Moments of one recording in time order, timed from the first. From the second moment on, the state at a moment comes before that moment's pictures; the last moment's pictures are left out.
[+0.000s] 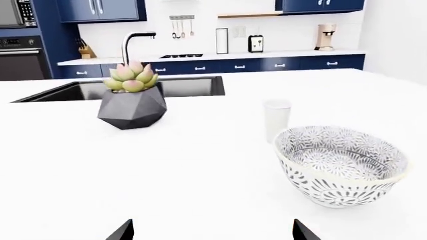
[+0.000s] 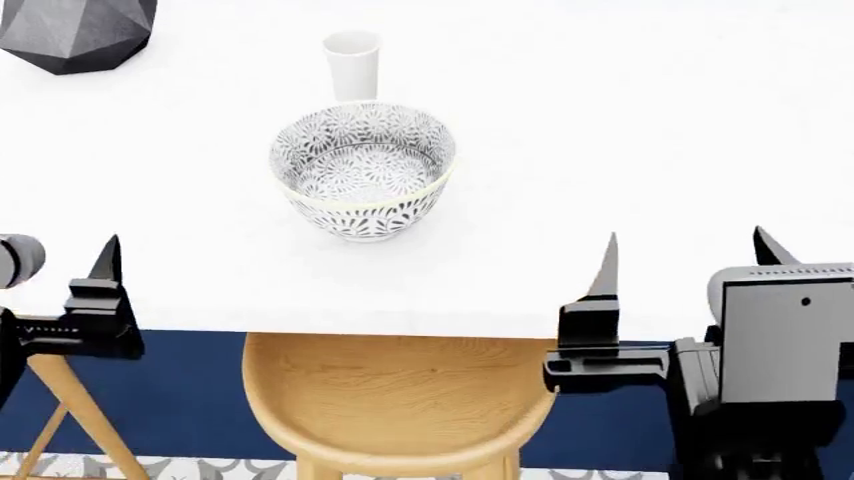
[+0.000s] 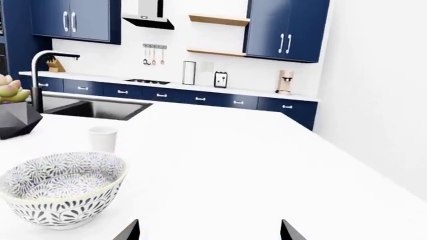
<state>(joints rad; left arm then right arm) -0.52 -0.42 0.07 0.44 -0.59 -0.88 -0.33 0.42 0.47 -0.01 -0.60 0.55 0.83 0.30</state>
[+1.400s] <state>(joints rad) -0.66 -0.49 0.05 0.43 -0.70 -1.07 -0.33 0.60 0.55 0.05 -0.59 0.72 1.04 0.27</state>
